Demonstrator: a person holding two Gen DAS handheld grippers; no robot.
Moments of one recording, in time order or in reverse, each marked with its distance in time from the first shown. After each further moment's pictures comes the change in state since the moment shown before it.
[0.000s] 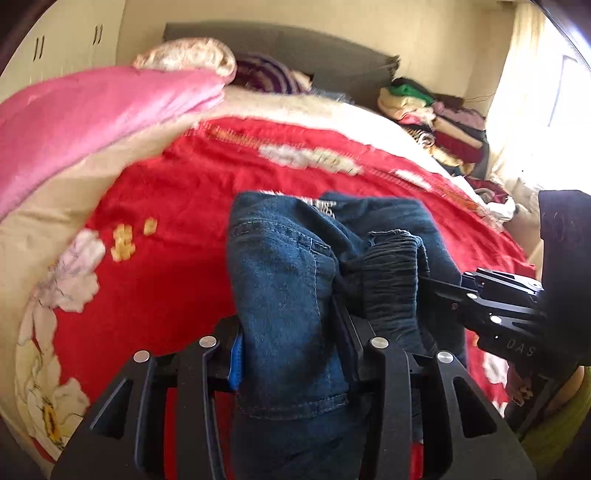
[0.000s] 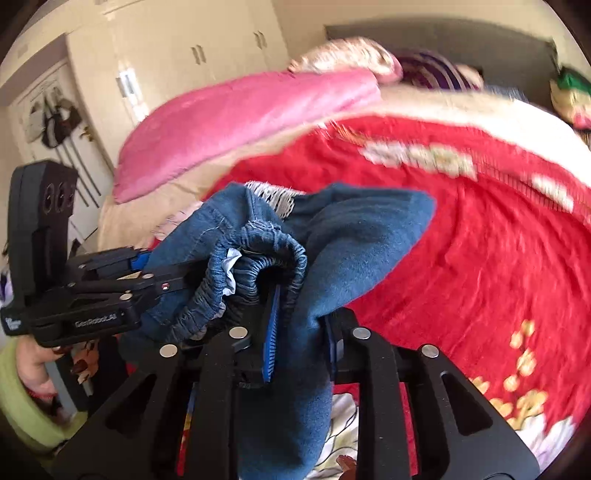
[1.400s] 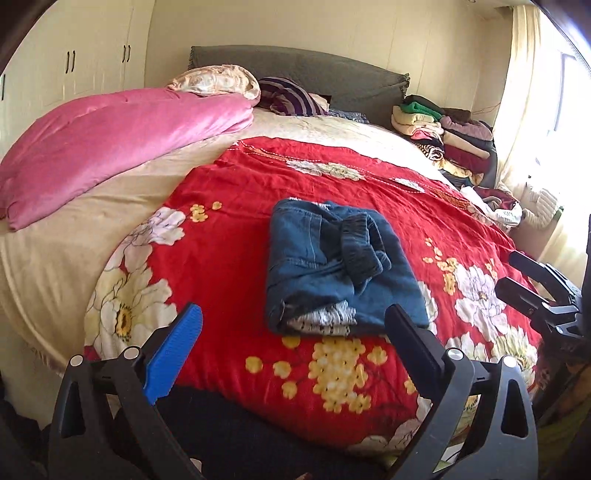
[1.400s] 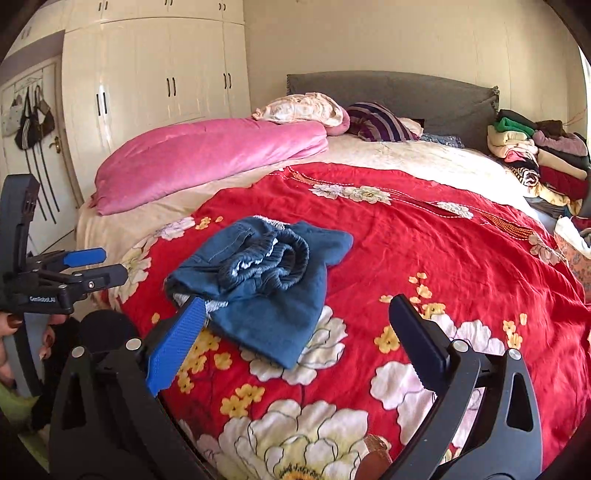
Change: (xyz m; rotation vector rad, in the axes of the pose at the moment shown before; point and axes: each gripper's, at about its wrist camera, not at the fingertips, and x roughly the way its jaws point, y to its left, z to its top) left arm -0.139 -0.008 -0.075 0.005 -0.099 0.092; right arm -0.146 0.062 -0.083 -0.067 -0.221 -0.273
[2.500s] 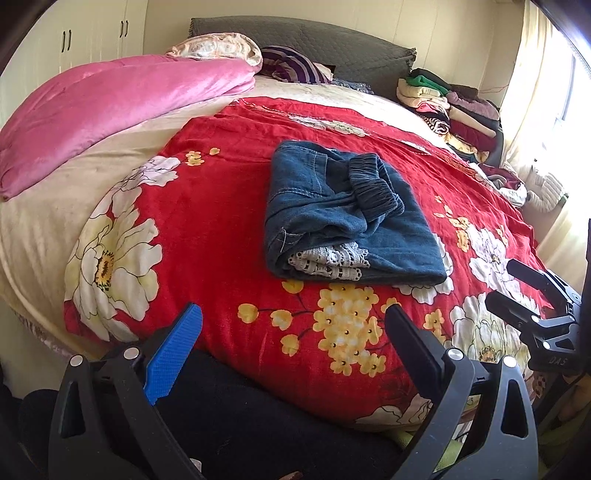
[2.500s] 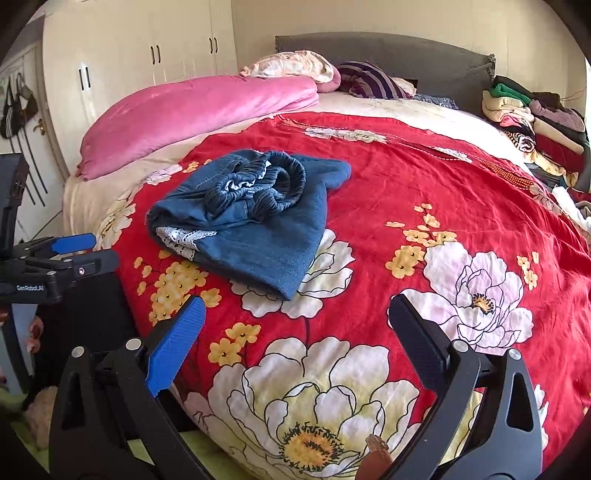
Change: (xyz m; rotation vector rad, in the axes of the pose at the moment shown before) left arm 0.031 0.003 -0.036 -0.017 0.114 0.005; right arm 0.024 0.008 -0.048 0.028 0.158 -0.035
